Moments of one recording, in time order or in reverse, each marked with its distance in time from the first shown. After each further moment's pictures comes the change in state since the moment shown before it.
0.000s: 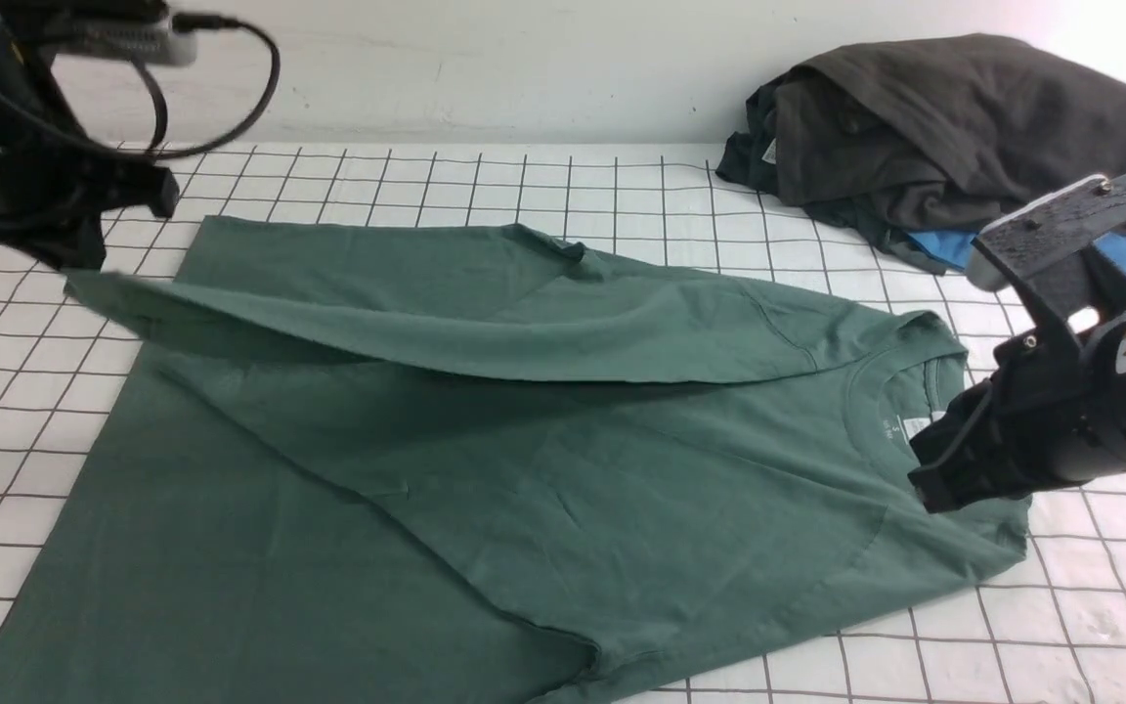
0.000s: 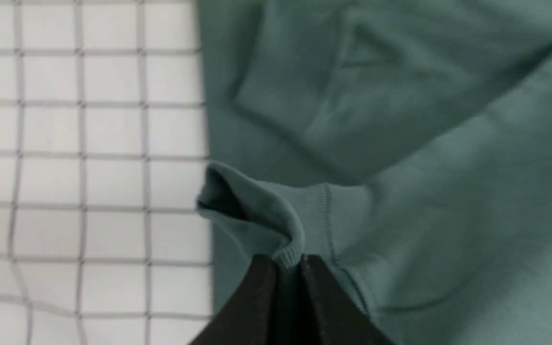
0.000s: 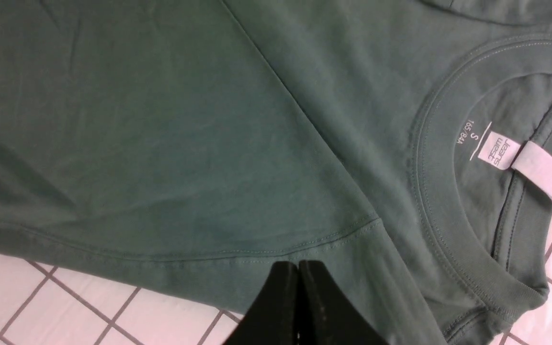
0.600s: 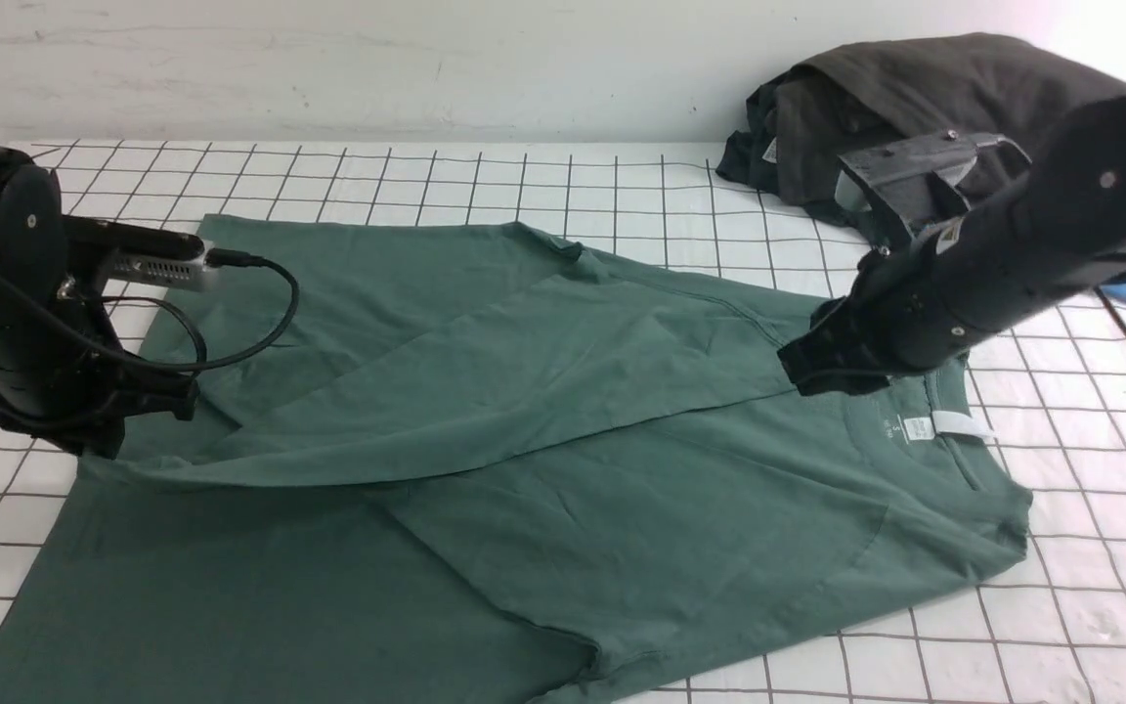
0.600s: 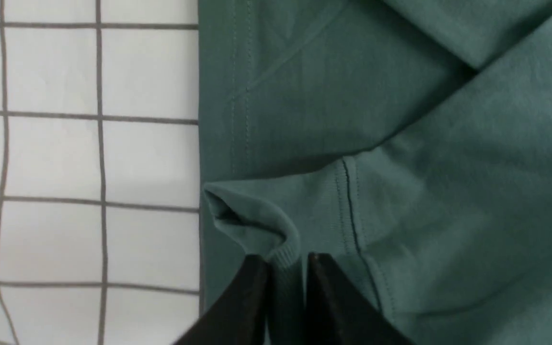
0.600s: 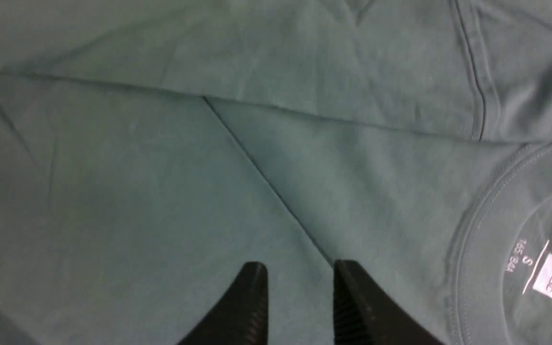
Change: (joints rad) right arm 0.000 0.390 -0.375 0.068 0.080 0.045; left arm 0.000 0.013 0.369 0.070 -0.266 -0.054
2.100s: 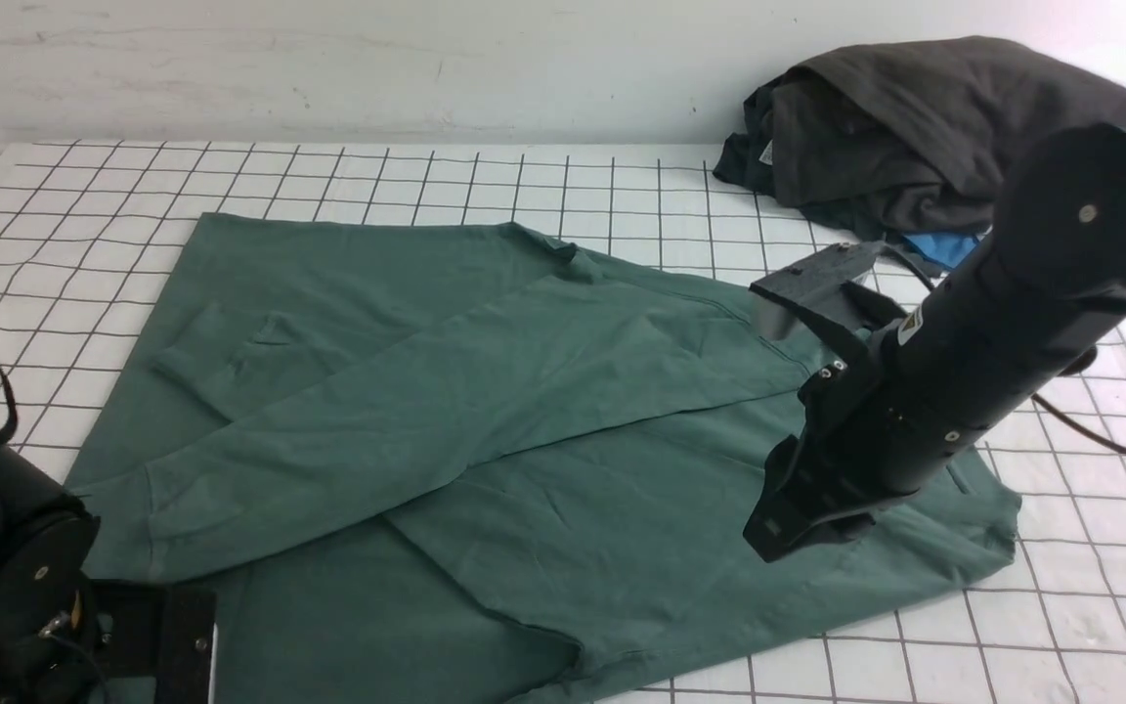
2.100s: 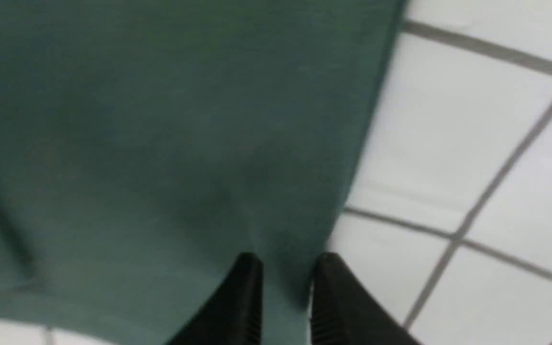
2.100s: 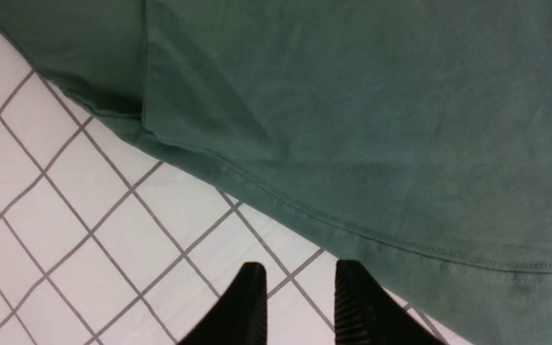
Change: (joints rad) right arm 0.120 -0.087 0.097 0.158 0.267 -0.213; left arm -0.179 -0.252 0.599 0.244 -0.127 0.956
